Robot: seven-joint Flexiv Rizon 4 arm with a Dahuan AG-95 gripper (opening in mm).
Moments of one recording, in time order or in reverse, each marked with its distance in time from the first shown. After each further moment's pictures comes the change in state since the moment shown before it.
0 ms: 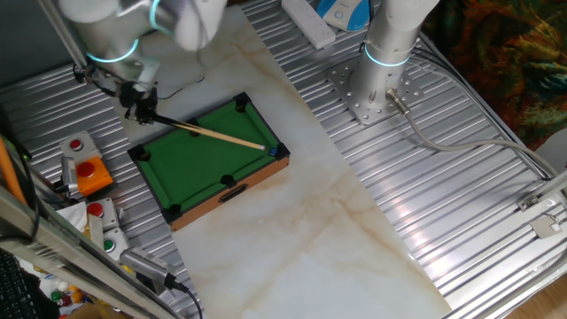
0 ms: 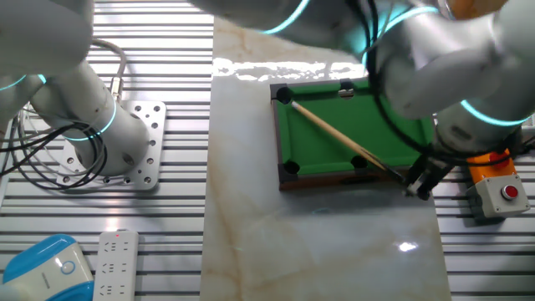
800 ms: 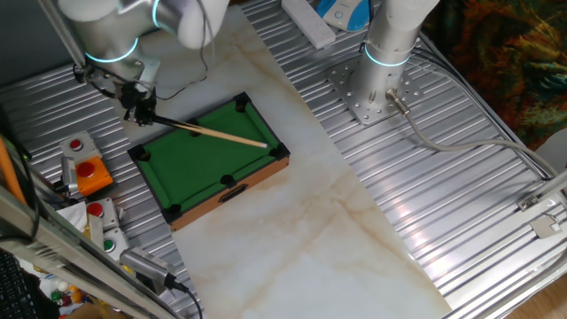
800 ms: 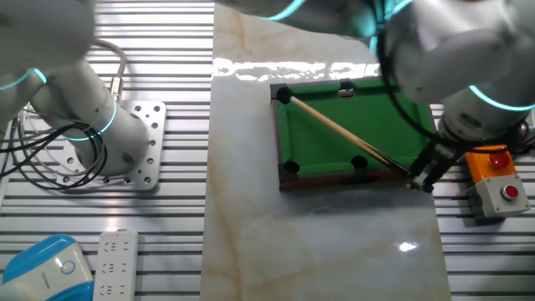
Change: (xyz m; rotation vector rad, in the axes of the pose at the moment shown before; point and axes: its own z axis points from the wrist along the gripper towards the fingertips) arm 0.004 -0.010 -0.009 0.005 0.008 -0.027
